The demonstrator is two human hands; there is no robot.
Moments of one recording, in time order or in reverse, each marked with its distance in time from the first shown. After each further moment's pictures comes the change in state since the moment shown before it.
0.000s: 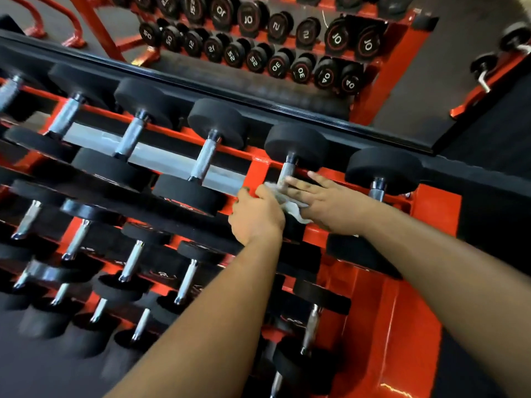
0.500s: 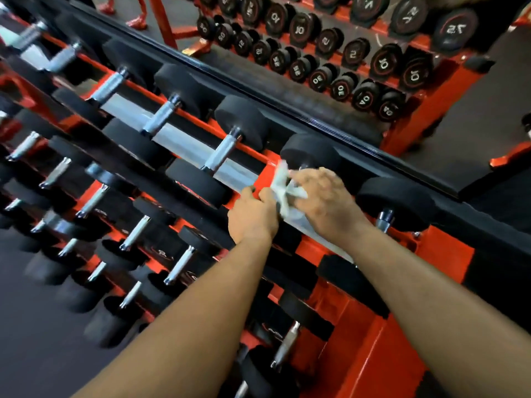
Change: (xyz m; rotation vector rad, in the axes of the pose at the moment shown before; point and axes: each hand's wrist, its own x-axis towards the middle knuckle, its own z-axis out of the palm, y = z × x) left_hand -0.002 0.003 -0.002 -0.063 0.035 -0.046; right_hand 0.025 0.012 0.010 0.088 0.692 0.061
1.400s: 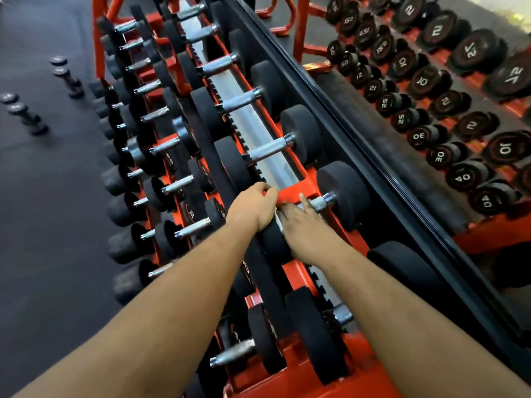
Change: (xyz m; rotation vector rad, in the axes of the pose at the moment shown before) left_hand 0.005 0.001 -0.001 -0.082 0.094 -0.086; right_hand 0.030 0.005 0.033 0.006 -0.439 -0.475
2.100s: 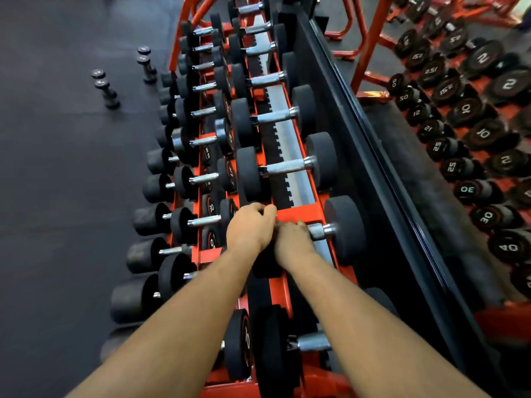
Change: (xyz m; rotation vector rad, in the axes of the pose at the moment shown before) left_hand -0.032 0.019 0.021 -0.127 0.348 -0.237; right_hand 0.036 0.005 -0.015 0.162 -0.168 0.044
